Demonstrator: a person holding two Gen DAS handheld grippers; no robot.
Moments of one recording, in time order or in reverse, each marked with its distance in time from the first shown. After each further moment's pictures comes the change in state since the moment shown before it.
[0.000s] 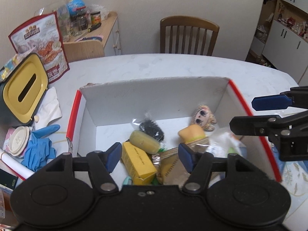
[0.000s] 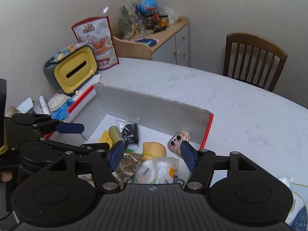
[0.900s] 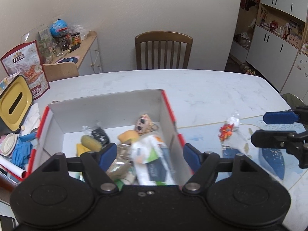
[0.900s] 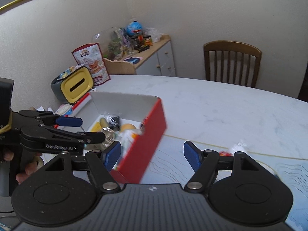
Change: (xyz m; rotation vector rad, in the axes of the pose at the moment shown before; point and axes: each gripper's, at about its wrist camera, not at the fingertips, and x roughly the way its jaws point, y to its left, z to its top) left arm -0.059 -0.107 -0.012 0.036 -0.083 -0.050; right arm -0.124 -0.091 -0.083 0.084 -0.120 0.009
